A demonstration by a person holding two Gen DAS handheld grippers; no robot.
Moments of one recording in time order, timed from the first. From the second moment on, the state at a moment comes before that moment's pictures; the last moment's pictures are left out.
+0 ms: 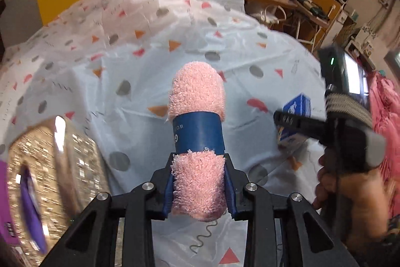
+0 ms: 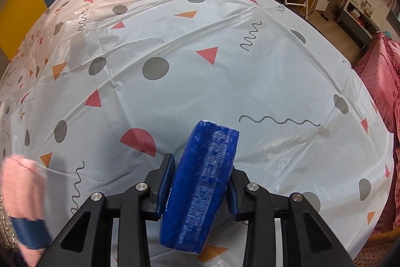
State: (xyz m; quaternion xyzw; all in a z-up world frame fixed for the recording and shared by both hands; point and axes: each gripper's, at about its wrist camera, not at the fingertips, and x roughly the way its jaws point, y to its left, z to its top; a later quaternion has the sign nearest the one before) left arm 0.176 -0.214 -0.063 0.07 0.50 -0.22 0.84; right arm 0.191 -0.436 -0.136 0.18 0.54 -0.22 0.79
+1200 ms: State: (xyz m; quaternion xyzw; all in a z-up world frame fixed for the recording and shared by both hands) left arm 0.080 0.129 0.012 -0.09 0.36 0.01 0.93; right arm 0.206 -0.362 -0.137 0.08 0.53 -0.05 0.84
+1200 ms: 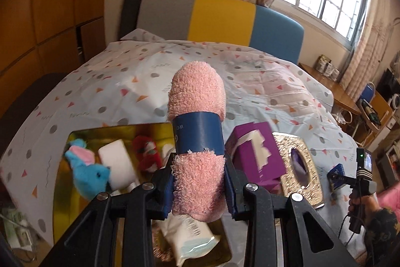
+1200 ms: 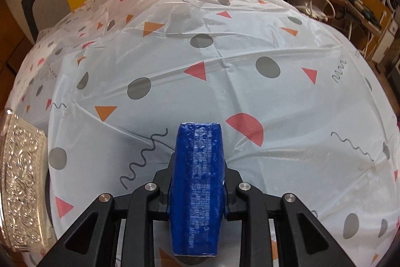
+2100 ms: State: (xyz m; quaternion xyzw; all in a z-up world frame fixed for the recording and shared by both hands) left arm 0.009 0.173 -0.038 -0.07 0.38 0.06 0.92; right arm 0.200 -0.347 -0.139 0.02 0.51 -0.05 0.86
